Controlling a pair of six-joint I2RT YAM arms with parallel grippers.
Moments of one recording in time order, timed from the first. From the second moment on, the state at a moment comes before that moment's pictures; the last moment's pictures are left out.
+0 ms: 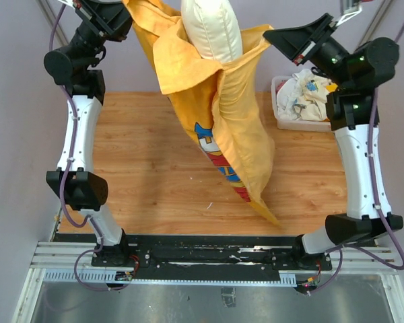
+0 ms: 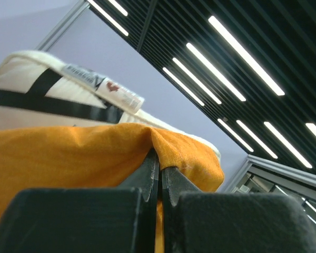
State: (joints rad) left arm 0.00 1.75 2.02 0.87 0.73 -1.90; right arm 0.12 1.46 1.99 0.07 -0.75 1.04
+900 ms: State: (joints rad) left arm -0.03 1.79 2.08 0.90 0.71 -1.98; right arm 0.15 1.48 1.92 0.15 -0.76 1.08
